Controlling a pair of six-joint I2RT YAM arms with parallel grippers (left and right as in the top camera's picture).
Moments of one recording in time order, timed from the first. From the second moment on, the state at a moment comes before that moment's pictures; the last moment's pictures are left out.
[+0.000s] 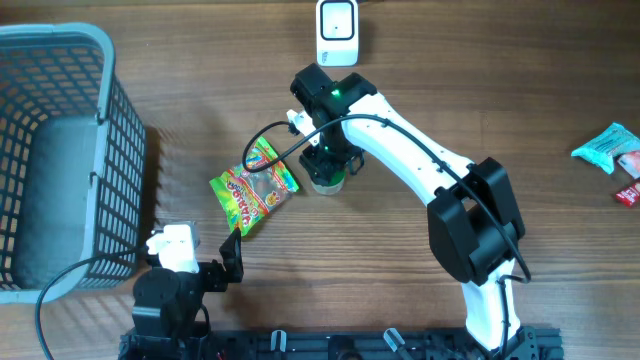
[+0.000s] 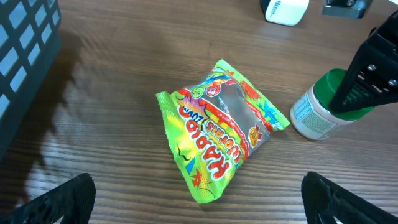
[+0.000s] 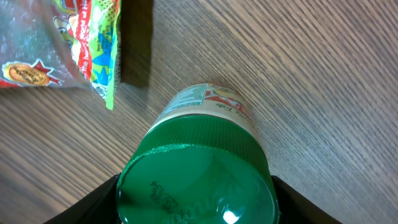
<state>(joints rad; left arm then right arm) -0.11 0.01 0.28 -0.79 0.03 -0.23 0.65 2.14 1.78 -1.17 -0.10 -0.11</state>
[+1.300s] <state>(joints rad) -0.11 0.01 0.28 -0.79 0.03 -0.23 0.57 2.22 1.89 -1.20 -0.02 0.72</state>
